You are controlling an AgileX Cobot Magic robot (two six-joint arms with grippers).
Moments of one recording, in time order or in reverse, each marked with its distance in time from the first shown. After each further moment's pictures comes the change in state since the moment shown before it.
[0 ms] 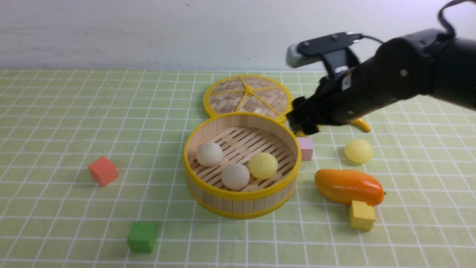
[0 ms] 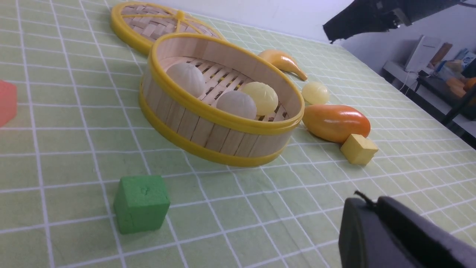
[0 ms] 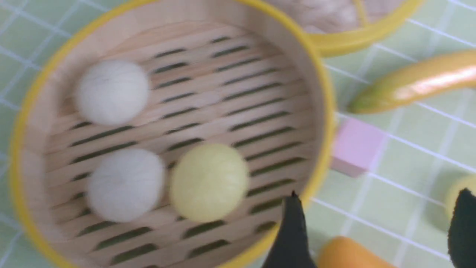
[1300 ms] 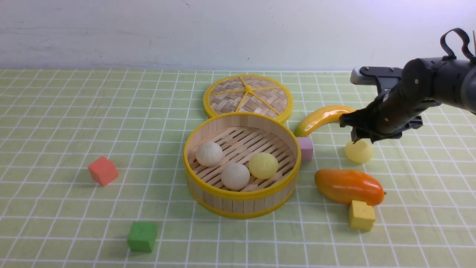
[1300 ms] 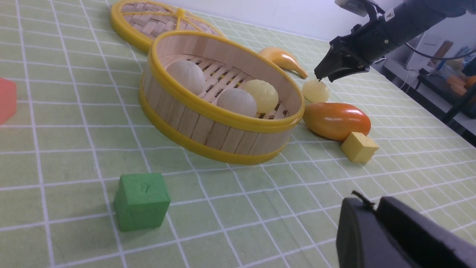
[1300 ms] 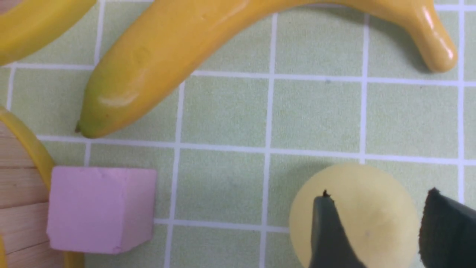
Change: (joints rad) right arm -0.258 0.333 -0.164 0.069 -0.022 0.019; left arm 0.000 0.000 0.000 0.000 0.005 0.000
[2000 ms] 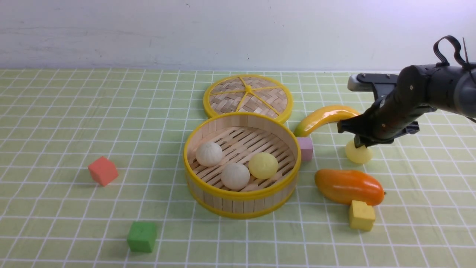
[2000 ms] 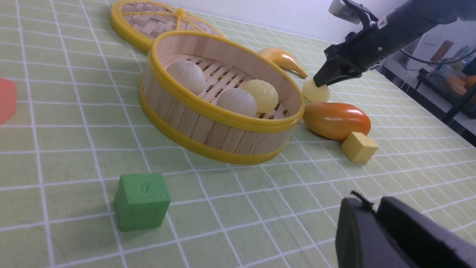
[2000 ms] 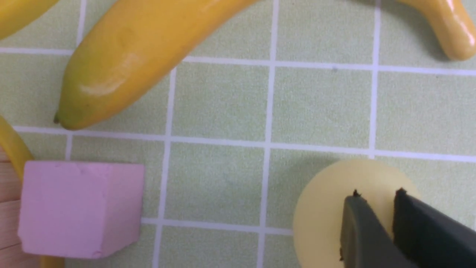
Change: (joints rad) right arm 0.000 0.033 -0.001 0.000 -0.005 -0.020; left arm 0.000 0.000 0.000 0.000 0.000 0.000
